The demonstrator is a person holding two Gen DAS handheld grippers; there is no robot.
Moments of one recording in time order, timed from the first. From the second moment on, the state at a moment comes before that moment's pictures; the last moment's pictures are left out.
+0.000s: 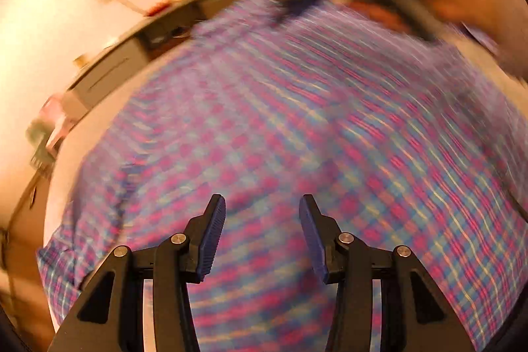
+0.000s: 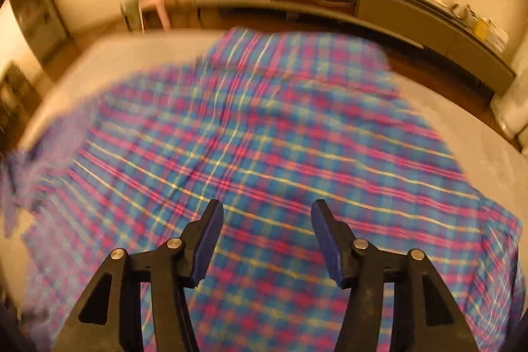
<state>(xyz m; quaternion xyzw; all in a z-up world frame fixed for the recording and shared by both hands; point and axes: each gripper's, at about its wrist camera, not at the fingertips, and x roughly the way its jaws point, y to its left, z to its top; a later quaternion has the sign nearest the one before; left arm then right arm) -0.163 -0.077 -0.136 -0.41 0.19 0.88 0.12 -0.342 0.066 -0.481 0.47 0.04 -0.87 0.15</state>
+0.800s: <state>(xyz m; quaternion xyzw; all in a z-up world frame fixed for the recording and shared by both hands) -0.336 -0.153 -0.100 -0.49 0.11 0.86 -0.06 -0.216 0.369 -0.630 0.44 -0.03 -0.88 -0.15</state>
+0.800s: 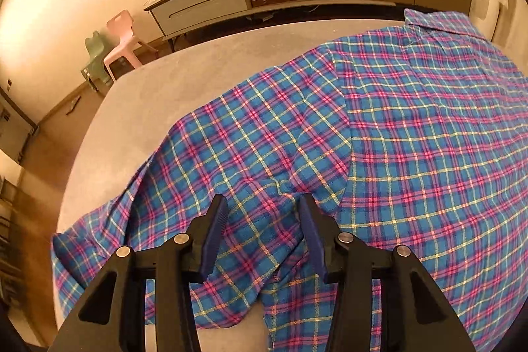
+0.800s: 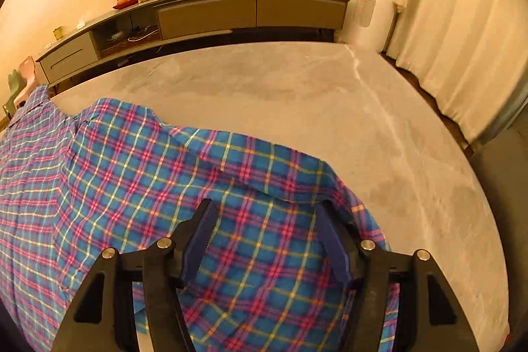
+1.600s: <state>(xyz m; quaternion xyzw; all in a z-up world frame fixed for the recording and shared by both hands) -0.176 -0.071 -0.047 -0.49 0.21 0.85 0.01 -0.166 0.140 -0.551 0.49 0.01 -0.87 0.08</state>
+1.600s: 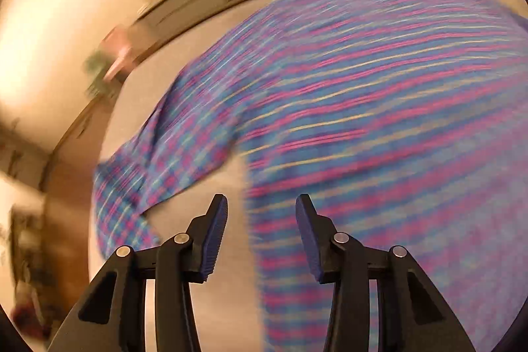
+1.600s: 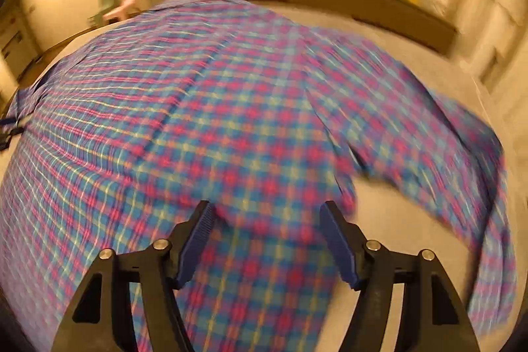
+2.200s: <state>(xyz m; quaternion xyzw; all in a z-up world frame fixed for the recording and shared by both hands) -0.146 0.023 -0.049 -0.49 0.20 0.85 0.05 -0.053 0.278 -0.416 0.46 0.07 -0.88 0.05</state>
